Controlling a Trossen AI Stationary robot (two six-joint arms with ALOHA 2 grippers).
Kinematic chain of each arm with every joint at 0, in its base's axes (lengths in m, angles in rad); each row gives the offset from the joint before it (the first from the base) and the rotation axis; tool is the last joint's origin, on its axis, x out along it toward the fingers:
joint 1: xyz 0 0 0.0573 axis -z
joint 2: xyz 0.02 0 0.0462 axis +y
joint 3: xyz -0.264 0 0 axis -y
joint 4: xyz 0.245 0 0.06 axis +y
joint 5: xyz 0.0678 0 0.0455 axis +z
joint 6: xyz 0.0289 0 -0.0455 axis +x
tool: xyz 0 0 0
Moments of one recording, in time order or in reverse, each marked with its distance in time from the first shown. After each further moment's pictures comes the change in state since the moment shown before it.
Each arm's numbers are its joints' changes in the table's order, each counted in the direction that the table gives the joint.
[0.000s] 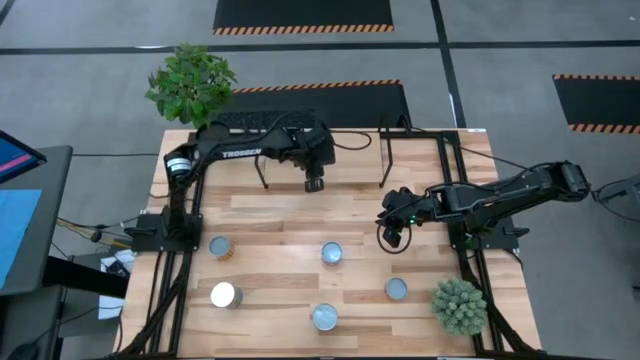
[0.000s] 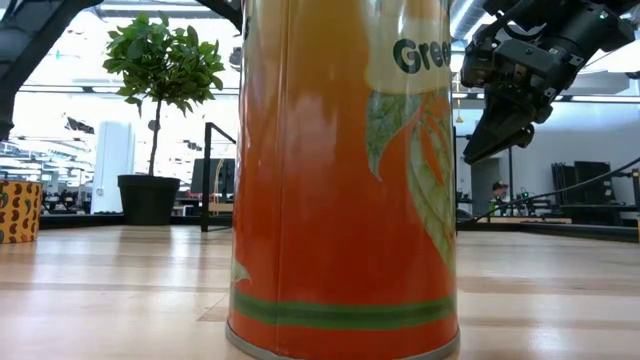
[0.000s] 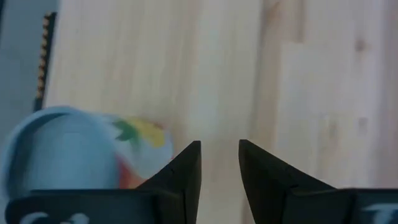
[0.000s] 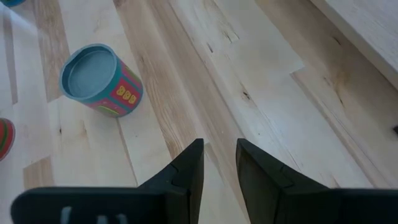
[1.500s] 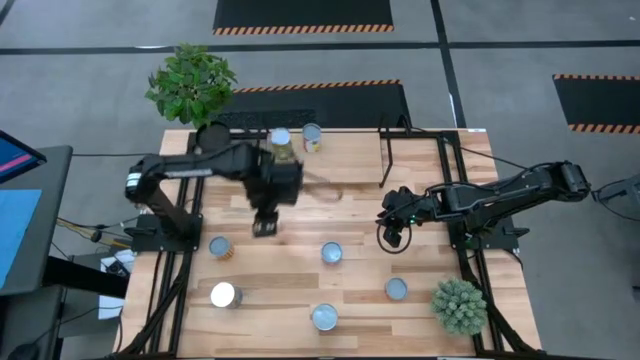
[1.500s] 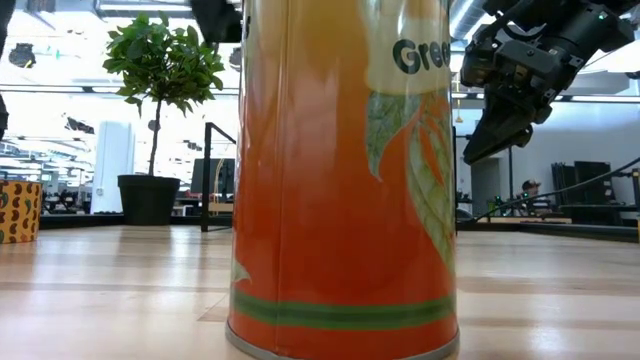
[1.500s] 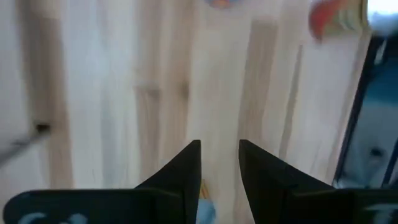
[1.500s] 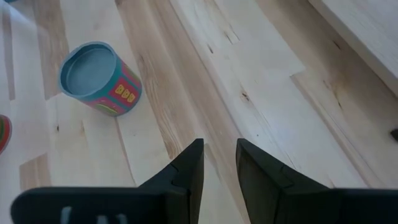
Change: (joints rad) left arm 0.354 -0.294 0.137 0.806 -0.234 -0.394; right arm 0.002 0.000 0.000 -0.001 0.001 -0.027
